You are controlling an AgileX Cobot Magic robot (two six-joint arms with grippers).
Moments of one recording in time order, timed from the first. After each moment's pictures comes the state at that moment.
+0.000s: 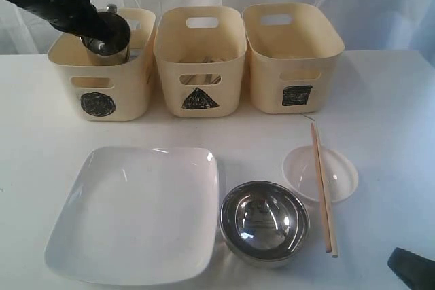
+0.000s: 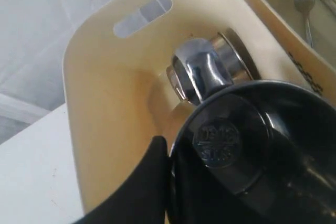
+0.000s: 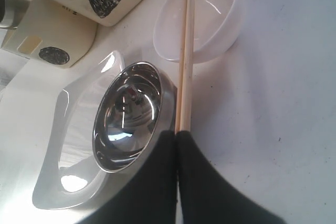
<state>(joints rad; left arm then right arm) -0.30 1.85 -1.58 0.30 0.46 0.11 0.17 0.20 -0.01 0.68 0.45 0.09</state>
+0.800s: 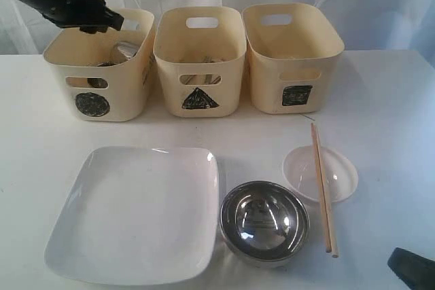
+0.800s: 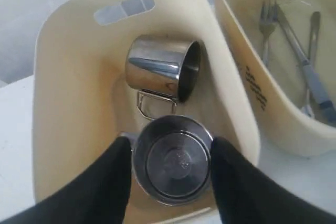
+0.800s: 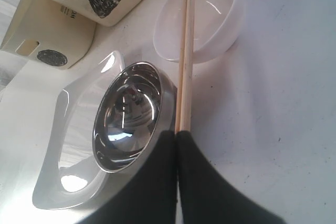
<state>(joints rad) -0.31 1.79 -1.58 0.10 0.56 0.08 0.17 0.20 -0.01 0.68 0.45 0.09</state>
